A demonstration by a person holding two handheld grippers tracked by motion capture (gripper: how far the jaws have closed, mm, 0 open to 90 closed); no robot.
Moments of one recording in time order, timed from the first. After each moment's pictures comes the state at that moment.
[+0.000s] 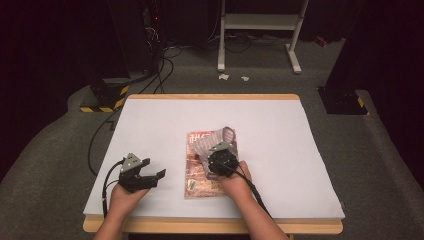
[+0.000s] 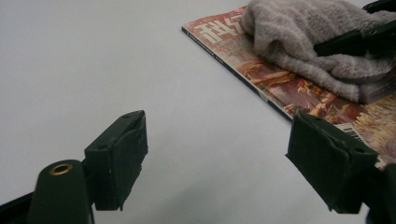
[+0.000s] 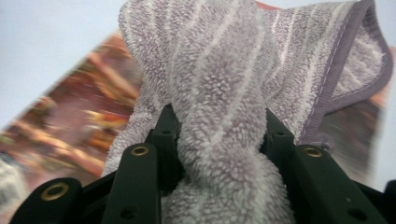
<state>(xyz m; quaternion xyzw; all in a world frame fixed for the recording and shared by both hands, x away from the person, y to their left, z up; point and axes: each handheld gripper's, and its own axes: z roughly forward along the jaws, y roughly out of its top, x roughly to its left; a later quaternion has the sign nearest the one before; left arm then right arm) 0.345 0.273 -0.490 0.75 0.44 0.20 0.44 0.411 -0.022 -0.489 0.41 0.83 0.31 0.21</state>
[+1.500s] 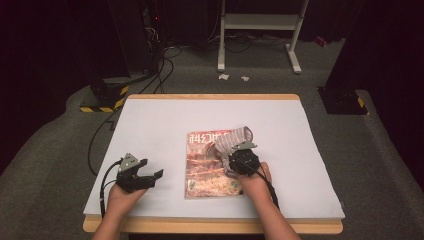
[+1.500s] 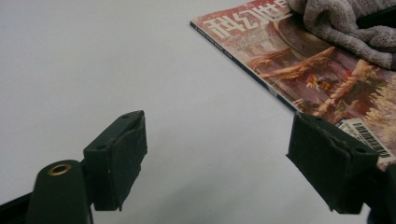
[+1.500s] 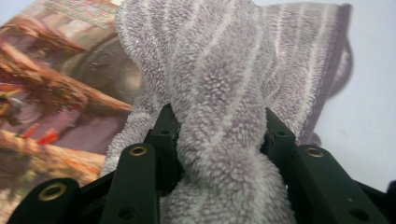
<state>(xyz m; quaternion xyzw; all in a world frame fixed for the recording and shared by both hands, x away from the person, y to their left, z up) 0.345 0.280 -0.493 0.75 0.45 0.20 0.43 0.416 -0.086 -0.488 0.45 0.81 0.30 0.23</state>
